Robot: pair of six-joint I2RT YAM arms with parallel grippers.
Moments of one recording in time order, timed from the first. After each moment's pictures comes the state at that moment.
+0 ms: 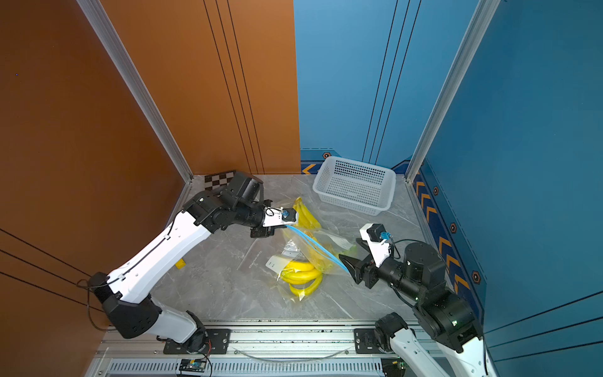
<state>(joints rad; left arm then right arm) -0.72 1.51 1.71 -1.06 0.29 0.92 0.43 0.58 1.08 -0.84 -0.37 0.06</state>
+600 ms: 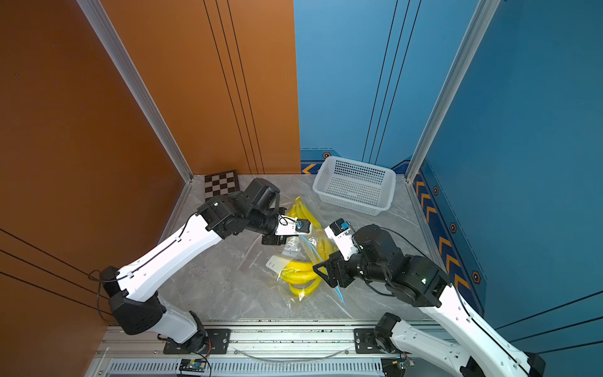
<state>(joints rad) -0.82 1.55 1.73 -1.06 0.26 0.90 0.85 0.85 1.18 -1.01 -0.17 0.36</state>
